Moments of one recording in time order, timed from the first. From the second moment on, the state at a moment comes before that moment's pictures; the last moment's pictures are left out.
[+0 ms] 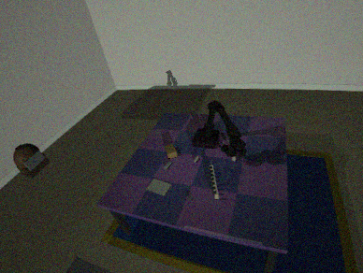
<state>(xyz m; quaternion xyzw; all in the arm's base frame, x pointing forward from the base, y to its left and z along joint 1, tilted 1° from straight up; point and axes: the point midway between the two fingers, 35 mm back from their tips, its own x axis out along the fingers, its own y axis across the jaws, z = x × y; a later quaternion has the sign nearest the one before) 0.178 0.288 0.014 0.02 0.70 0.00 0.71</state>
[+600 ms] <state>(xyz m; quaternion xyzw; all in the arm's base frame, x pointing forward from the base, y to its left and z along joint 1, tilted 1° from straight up) 0.177 0.287 0.010 0.02 0.70 0.00 0.71</state>
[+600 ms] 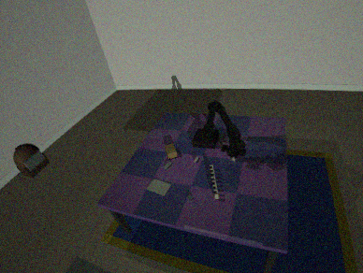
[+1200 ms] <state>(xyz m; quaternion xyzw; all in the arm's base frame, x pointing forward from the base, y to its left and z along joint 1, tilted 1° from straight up) 0.178 0.286 0.145 0.03 0.70 0.01 0.72</state>
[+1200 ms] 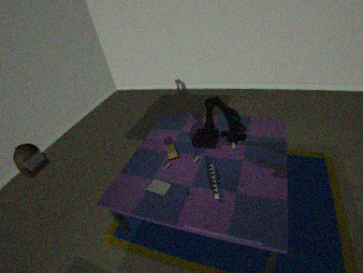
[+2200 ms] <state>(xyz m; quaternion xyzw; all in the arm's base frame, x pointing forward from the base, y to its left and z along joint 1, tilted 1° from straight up) 0.293 0.137 0.139 -0.17 0.67 0.18 0.70</state>
